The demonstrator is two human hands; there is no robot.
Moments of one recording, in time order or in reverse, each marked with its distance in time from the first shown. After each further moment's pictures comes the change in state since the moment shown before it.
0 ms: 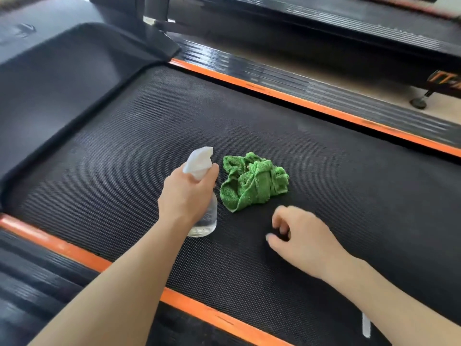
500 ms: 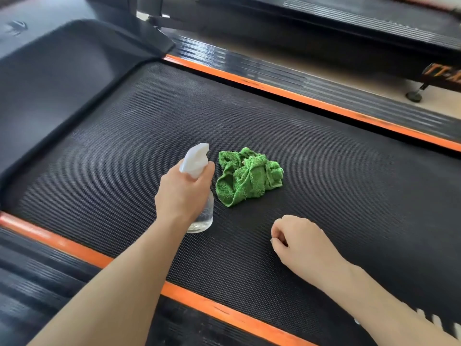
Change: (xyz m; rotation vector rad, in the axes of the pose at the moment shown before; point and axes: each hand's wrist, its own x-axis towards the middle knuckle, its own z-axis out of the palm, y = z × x) left_hand -0.006 -0.002 0.004 0.043 0.037 0.015; right_hand -0.021 0.002 0.009 -0.040 -0.083 0.035
